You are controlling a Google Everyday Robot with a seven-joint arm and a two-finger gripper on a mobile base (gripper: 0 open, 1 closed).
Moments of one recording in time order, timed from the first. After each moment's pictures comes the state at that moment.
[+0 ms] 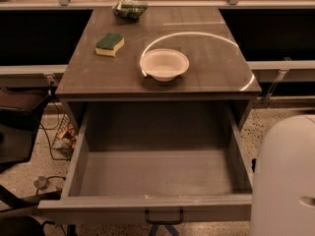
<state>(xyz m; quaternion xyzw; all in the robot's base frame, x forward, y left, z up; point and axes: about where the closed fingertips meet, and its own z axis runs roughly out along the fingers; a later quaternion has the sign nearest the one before) 0.771 -0.290 1.166 -0.41 0.66 -0.12 0.62</state>
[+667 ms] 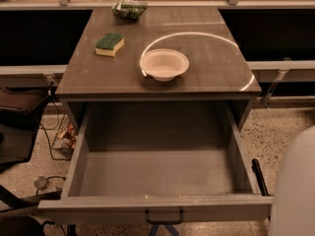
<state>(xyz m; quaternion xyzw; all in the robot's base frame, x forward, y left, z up) 0.721 -0.260 1.193 -0.49 0.61 -0.10 0.62</state>
